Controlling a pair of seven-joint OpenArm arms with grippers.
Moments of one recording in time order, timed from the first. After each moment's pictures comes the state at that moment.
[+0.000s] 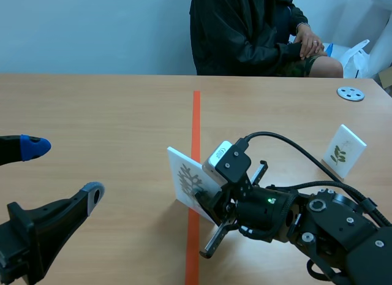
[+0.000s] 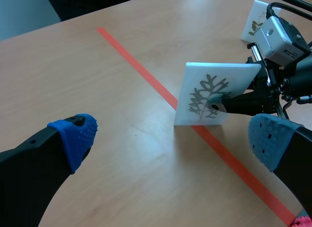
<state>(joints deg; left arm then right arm) 47.0 -33.2 -8.7 119.3 -21.3 -26.0 -4.8 -4.5 15.4 -23.2 74.1 -8.7 29.6 12.1</state>
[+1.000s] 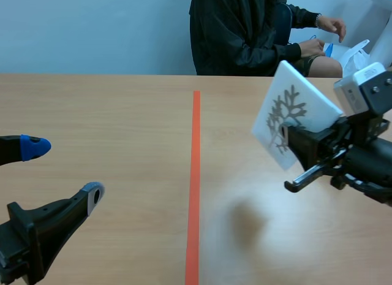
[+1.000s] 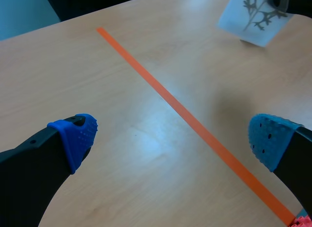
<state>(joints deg) 47.0 -33.2 -8.7 119.3 -21.3 -25.9 -4.8 -19.3 16.7 8.9 98.2 6.4 36.3 3.9</state>
